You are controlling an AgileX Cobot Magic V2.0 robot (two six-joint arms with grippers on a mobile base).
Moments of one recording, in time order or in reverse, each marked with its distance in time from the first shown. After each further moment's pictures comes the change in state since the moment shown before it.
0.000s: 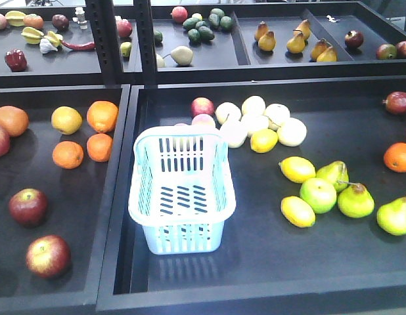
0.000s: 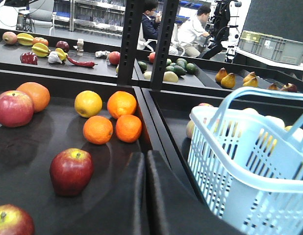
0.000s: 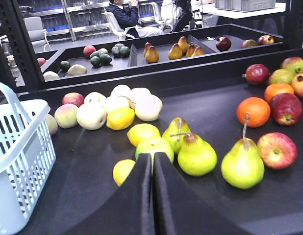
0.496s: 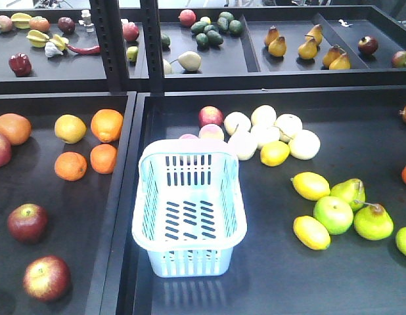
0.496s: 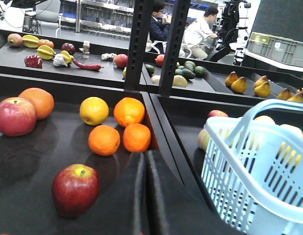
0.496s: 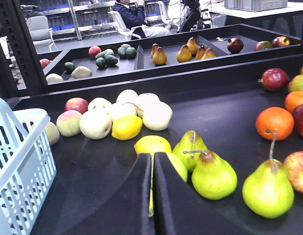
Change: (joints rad) left arm 0.000 0.000 0.000 0.000 0.000 0.000; right arm 0.000 0.000 0.000 0.000 0.000 0.000
